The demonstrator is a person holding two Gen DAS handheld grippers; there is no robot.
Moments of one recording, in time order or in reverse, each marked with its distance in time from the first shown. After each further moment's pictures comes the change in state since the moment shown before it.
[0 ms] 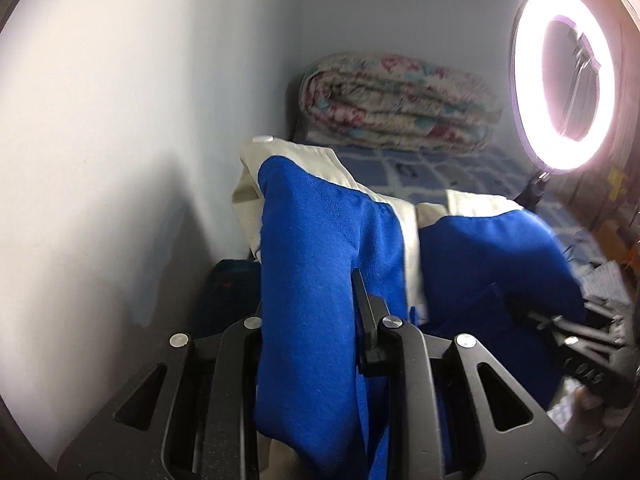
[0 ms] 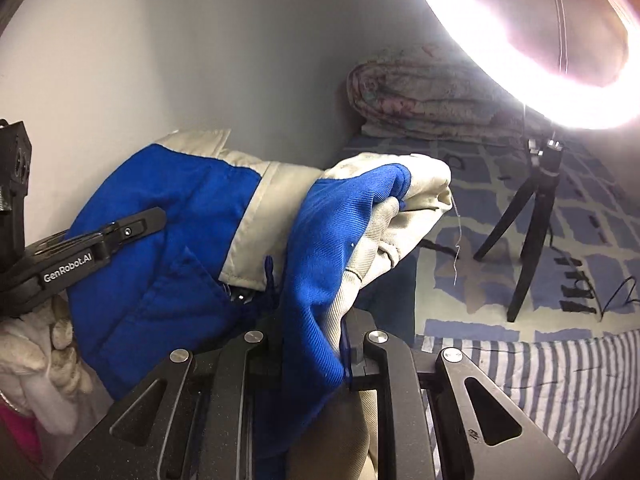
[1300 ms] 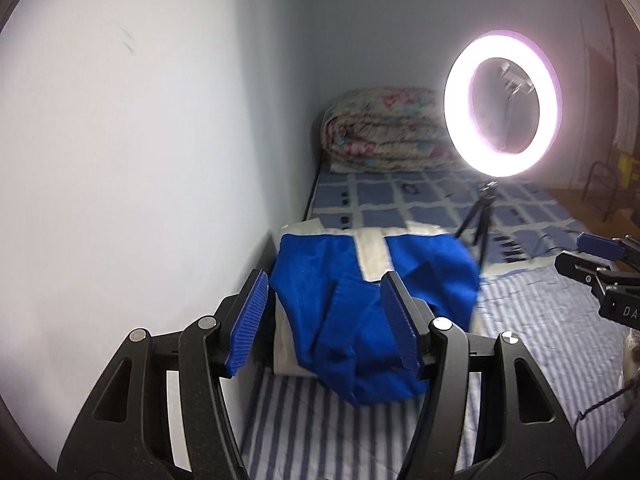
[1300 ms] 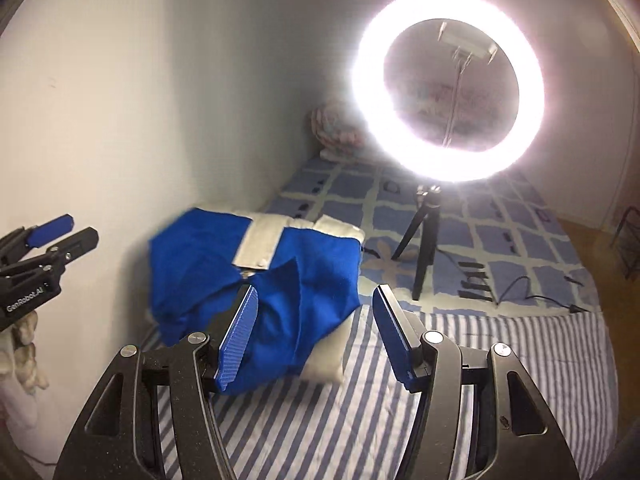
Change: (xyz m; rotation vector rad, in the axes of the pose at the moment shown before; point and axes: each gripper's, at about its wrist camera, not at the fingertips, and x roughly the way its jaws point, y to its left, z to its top) left arm -0.227 -0.042 -0.024 0.043 -0.106 0.114; right arm -0.186 0.033 -0.003 -0.066 -0.044 -0.175
